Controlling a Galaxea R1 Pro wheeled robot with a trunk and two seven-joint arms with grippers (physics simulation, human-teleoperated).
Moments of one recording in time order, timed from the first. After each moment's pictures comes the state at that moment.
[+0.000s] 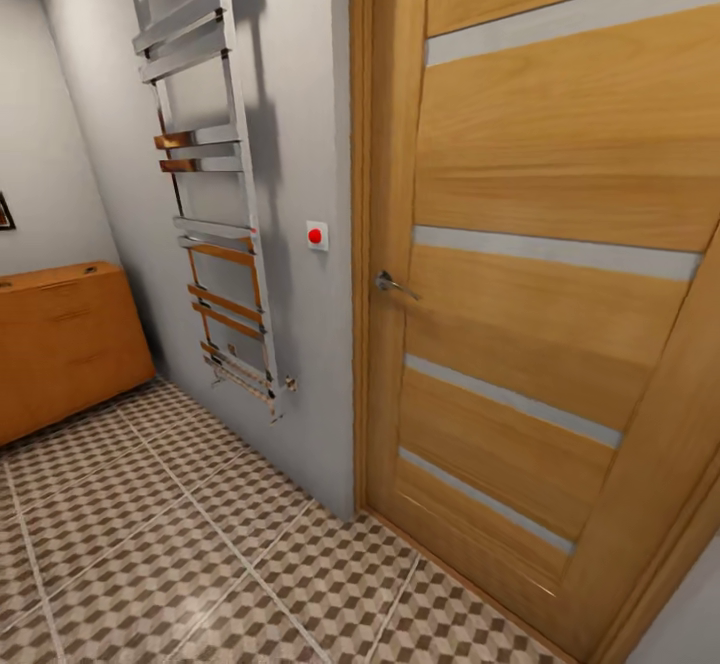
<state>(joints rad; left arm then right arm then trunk) 0.00 0.01 0.00 -0.01 0.00 -0.01 0.00 0.00 0.00 0.01 -0.01 0.06 -0.01 -0.01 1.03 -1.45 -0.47</state>
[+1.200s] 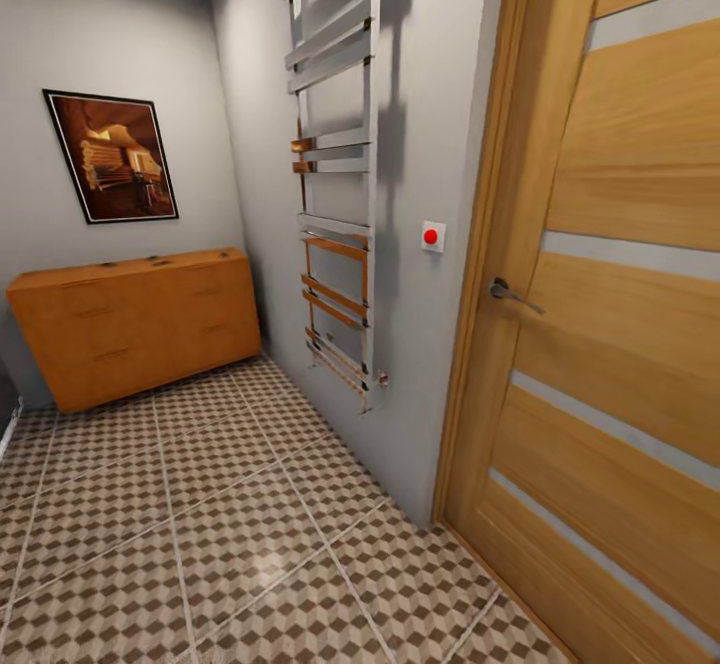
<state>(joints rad) 0.00 0.01 -0.01 -0.02 0.00 -0.01 0.00 0.00 0.00 0.01 -0.01 0.06 -0.01 -0.01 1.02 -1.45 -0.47</state>
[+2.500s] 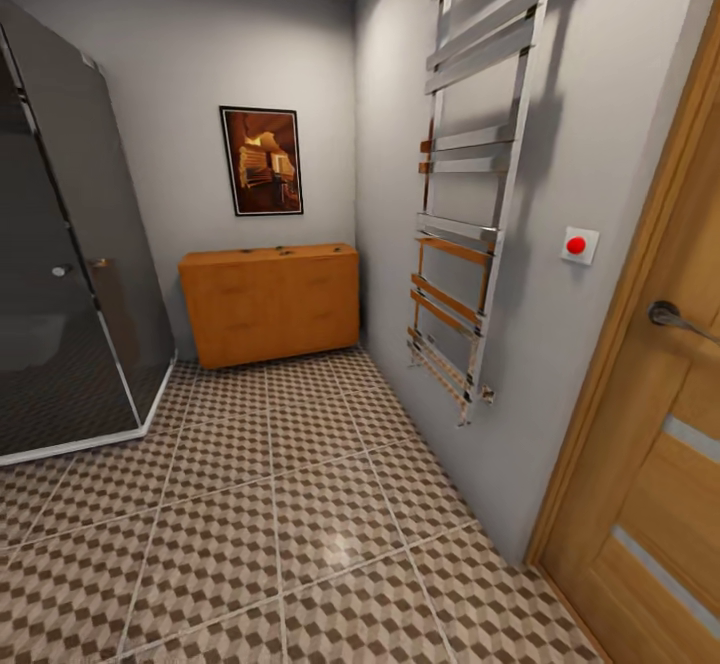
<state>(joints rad) 0.00 0.00 0.01 -0.03 0.01 -0.01 -0.01 0.00 0.00 0.01 -0.01 0.06 -0.02 -0.01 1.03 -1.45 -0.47</state>
